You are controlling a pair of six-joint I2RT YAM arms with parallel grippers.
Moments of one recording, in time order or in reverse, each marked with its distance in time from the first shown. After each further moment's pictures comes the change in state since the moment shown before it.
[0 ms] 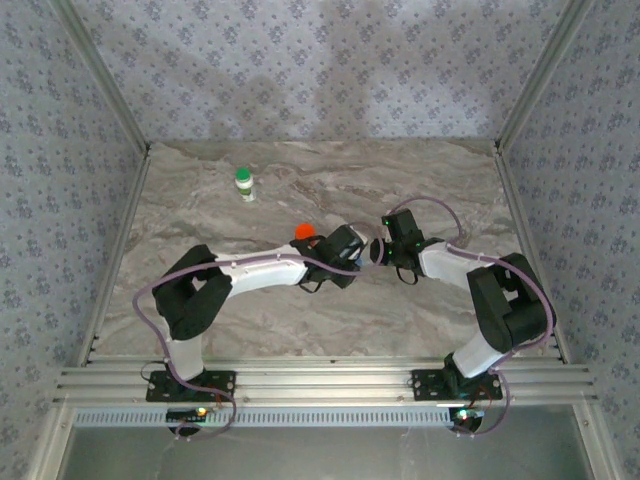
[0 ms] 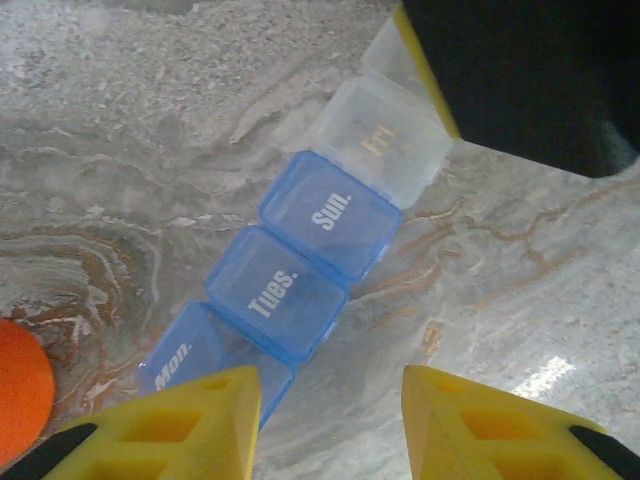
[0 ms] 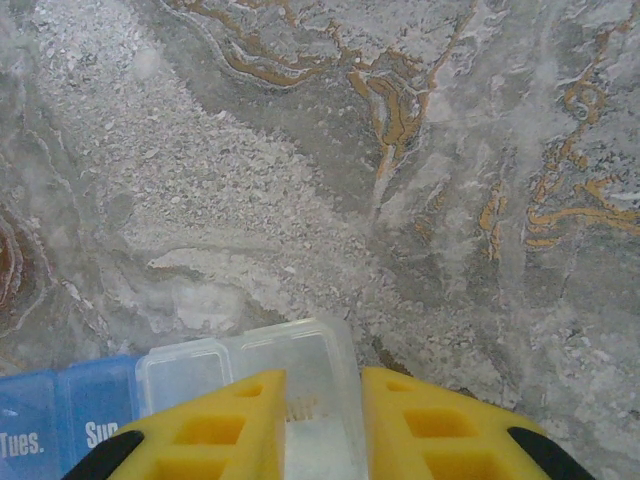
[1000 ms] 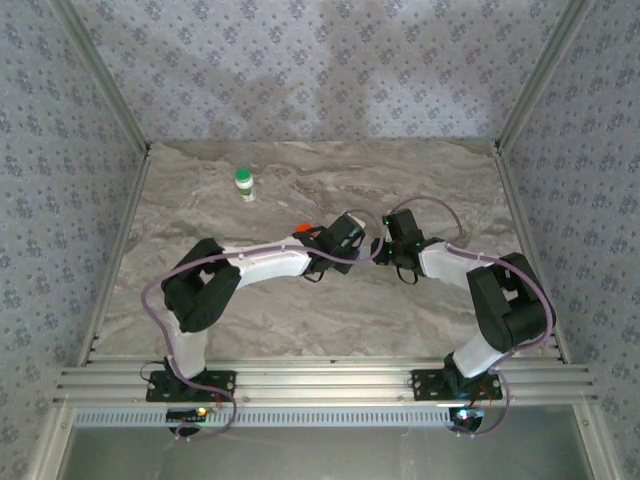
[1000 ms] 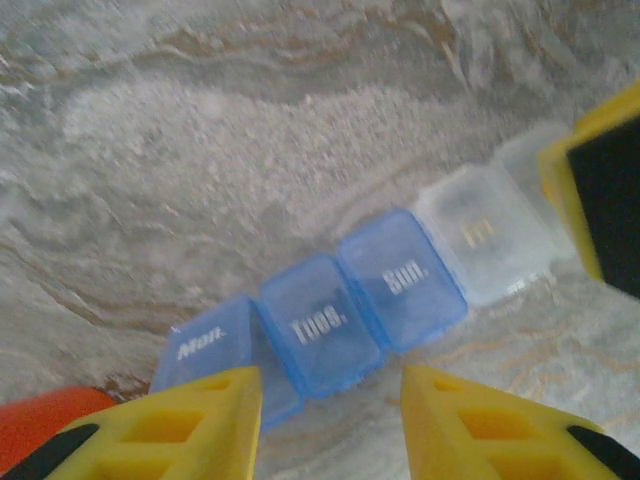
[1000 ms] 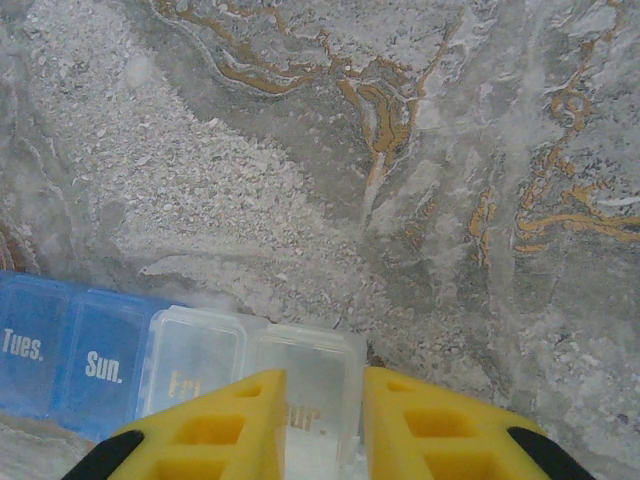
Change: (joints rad) left arm 0.053 0.074 0.079 0.051 -0.090 -0.006; right arm -0.002 0.003 0.000 0.005 0.011 0.000
